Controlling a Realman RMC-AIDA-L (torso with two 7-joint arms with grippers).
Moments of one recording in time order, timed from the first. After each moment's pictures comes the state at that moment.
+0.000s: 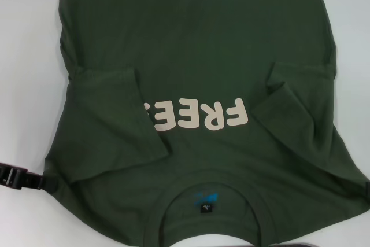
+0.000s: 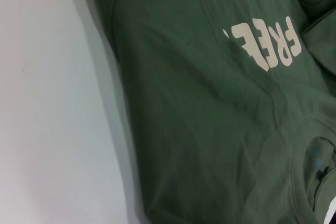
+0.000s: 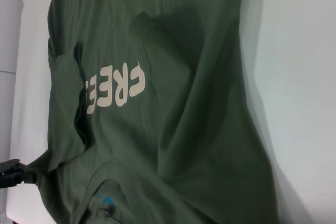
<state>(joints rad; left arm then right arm) -0.50 -1.96 -2.56 -0.69 -0.52 1.81 -2.05 0.26 1.89 -0.28 -0.59 -2.60 -1.84 2.08</state>
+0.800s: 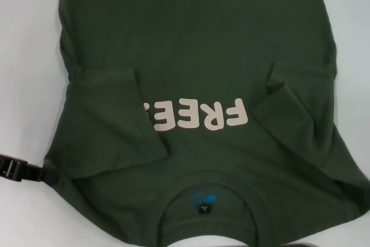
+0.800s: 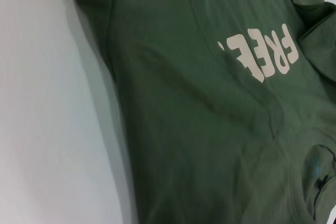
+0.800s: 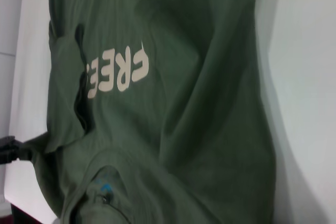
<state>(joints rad) -0.52 -1.95 -2.56 -0.69 -0.52 1.81 -2.05 0.27 1.90 -0.32 -0.58 -2.60 -1.83 2.07</state>
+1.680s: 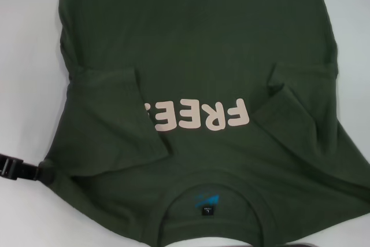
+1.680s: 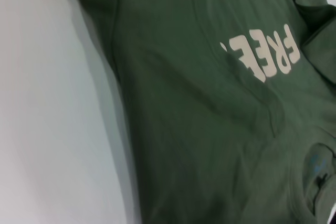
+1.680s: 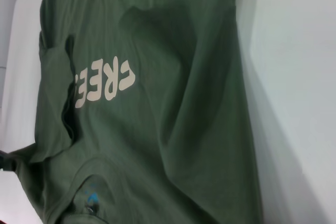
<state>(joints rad) -0.53 -1.94 -2.56 -0.69 -0.52 1.83 -2.06 0.24 1.90 -0.28 -0.59 -2.60 -1.81 2.02</state>
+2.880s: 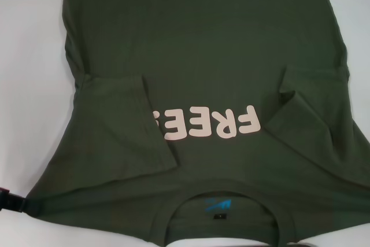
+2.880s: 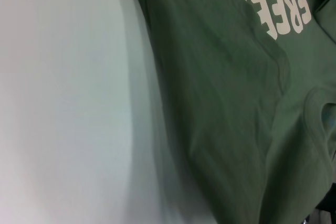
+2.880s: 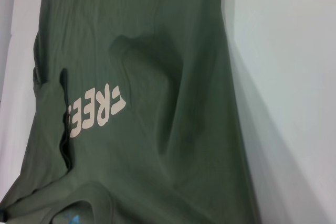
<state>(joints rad) -0.49 -1.93 -2.55 -0.69 -0.46 1.89 -2.07 0.16 1.88 -0.19 -0.60 -2.60 -1.82 1.98</state>
